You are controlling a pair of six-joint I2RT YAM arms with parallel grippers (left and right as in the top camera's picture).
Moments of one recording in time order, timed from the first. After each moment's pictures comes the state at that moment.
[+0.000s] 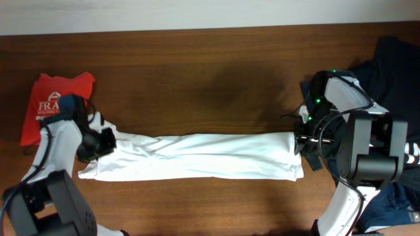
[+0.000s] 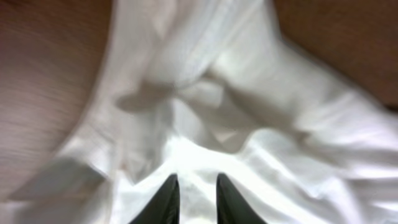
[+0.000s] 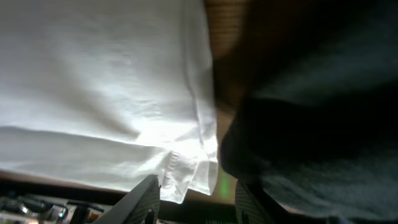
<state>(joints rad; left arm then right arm) 0.30 1.69 1.11 -0.93 0.08 -0.03 -0.11 2.08 1.43 -1.42 -0.15 -0.03</state>
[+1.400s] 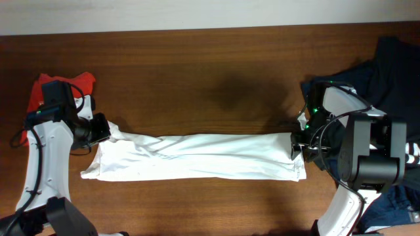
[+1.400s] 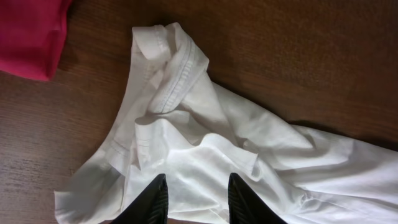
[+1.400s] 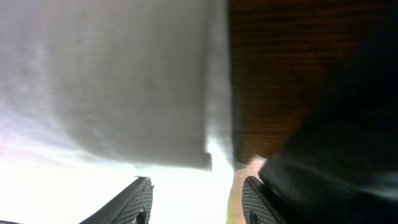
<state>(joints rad) 0.30 1.58 1.21 -0.98 0.15 -0.04 -0.10 2.05 1.29 -1.26 -0.14 -0.01</state>
